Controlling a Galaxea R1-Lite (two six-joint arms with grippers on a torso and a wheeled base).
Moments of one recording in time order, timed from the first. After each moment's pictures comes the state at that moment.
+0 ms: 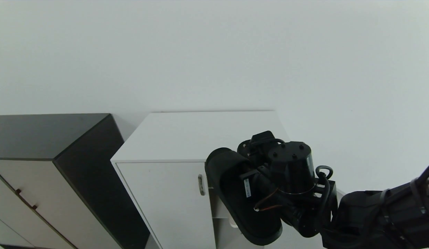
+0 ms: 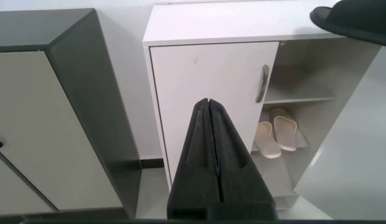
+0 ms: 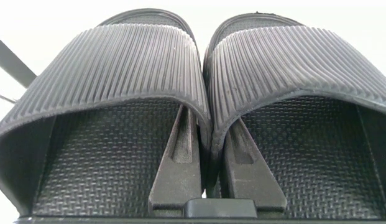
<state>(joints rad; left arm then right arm) 0.00 0.00 0.00 0.00 -0.02 0.02 0.92 1.89 -0.90 -0.71 -0.50 0.10</state>
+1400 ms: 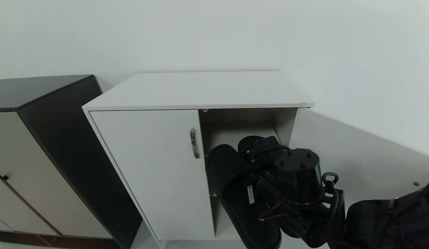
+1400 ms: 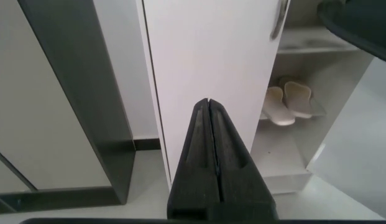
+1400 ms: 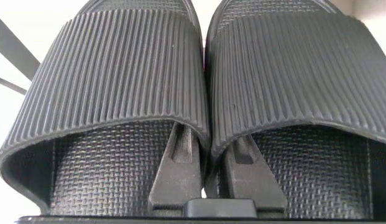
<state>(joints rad) 0.00 0.00 0.00 0.00 -0.02 0.02 0.93 1.88 -0.83 -0.77 -0.51 0.10</state>
